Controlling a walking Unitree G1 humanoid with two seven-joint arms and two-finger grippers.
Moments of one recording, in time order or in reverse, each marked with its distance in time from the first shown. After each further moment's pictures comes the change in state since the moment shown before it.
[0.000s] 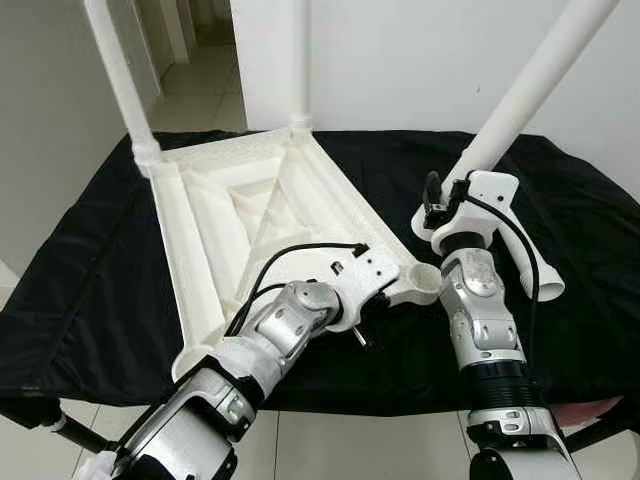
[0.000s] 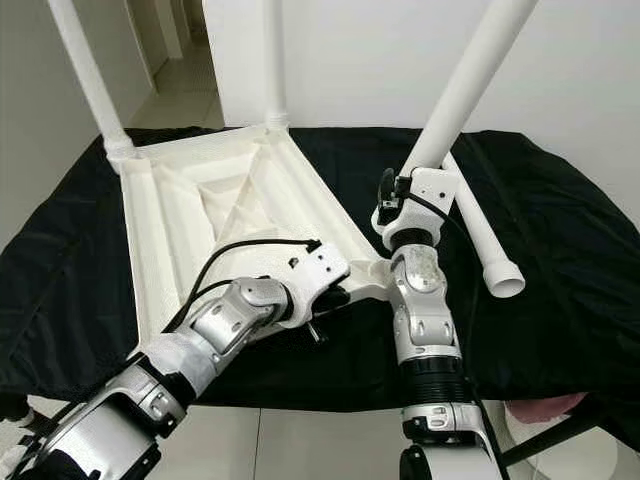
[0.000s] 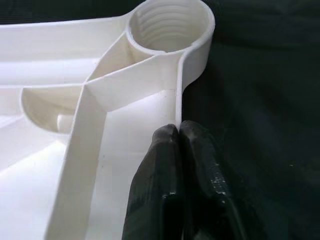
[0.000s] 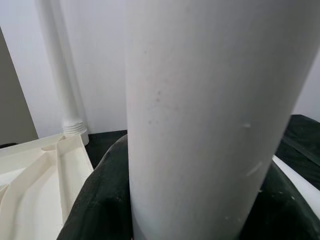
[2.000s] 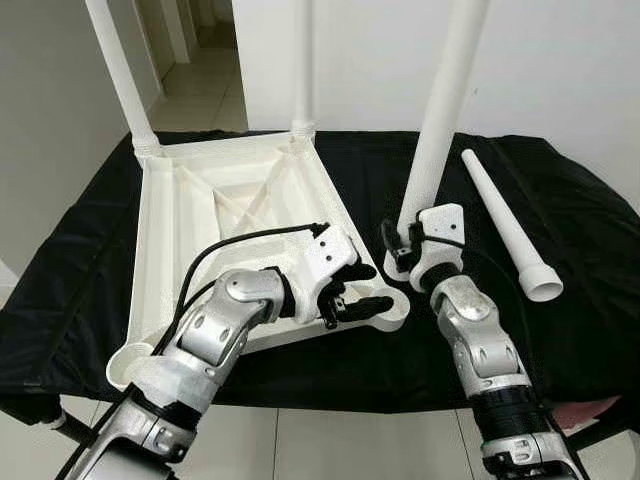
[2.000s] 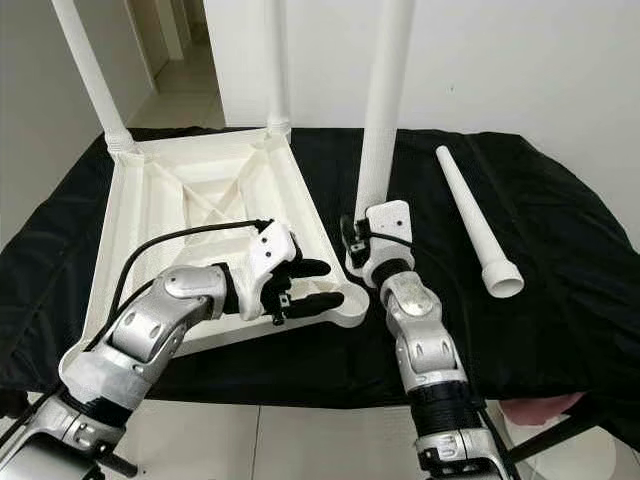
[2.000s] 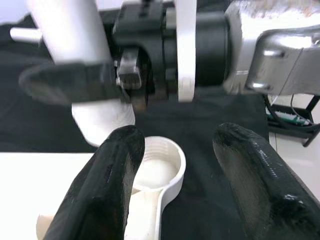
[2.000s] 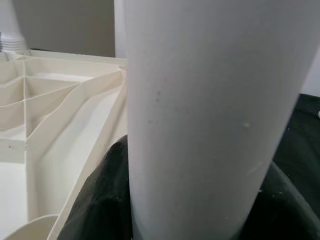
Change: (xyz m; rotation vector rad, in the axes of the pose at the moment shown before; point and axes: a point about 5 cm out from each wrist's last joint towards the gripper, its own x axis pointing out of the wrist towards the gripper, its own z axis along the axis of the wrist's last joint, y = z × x) left arm -0.071 0.011 0.015 0.036 -0.337 -0.193; right arm -0.030 0.015 -0.033 -0.137 0.197 0.350
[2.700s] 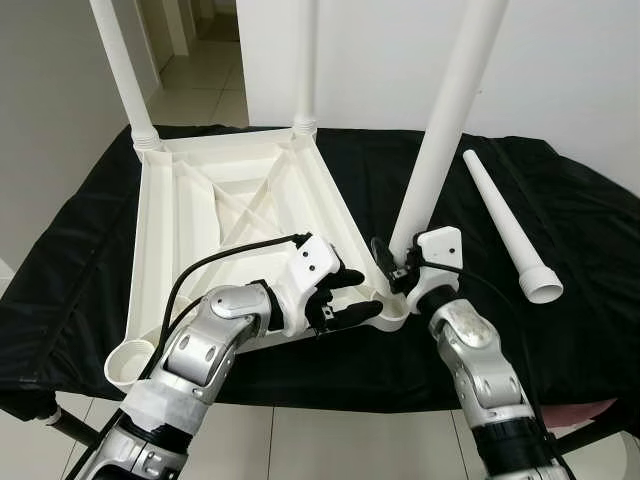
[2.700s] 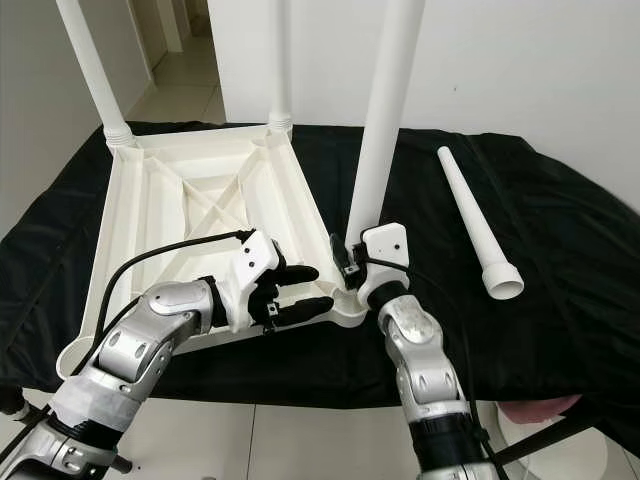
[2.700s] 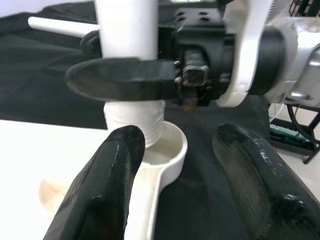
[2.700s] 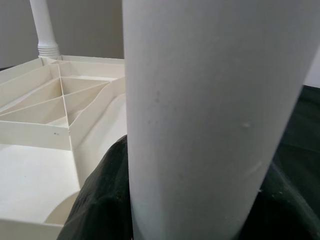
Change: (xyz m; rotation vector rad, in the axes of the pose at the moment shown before) left arm -0.016 -0.007 -0.012 -0.064 -0.005 0.044; right arm -0.031 0.010 -0.007 0.067 -0.052 0.080
